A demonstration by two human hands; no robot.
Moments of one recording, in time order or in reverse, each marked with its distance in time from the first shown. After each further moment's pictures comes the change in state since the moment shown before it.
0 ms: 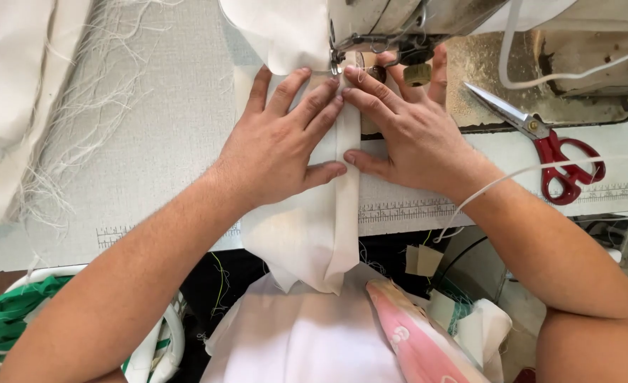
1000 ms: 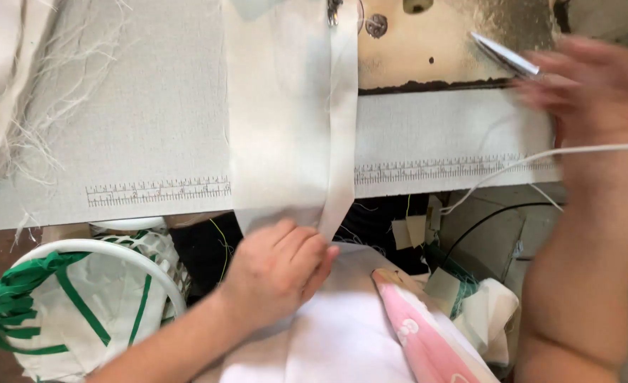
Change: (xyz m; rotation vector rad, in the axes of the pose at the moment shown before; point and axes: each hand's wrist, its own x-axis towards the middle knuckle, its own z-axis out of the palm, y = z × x) left_hand -0.103 0.135 -0.041 -0.314 0.205 -0.097; right_hand -0.171 0.072 -0.032 0.703 0.471 0.662
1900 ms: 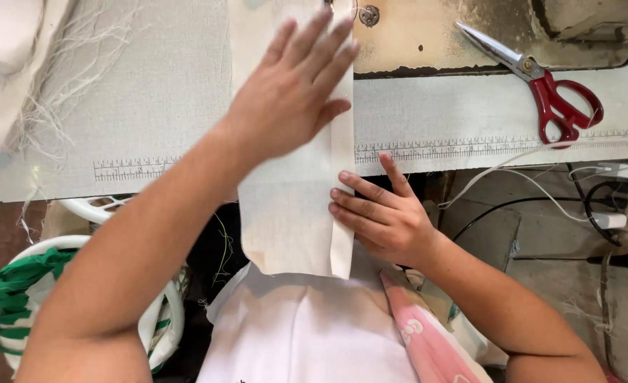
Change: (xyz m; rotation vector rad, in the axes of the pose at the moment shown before) left_hand 0.107 -0.090 0.013 0.138 -0.214 0.061; right_hand -0.112 -0.069 0.174 -0.357 -0.180 -1.060
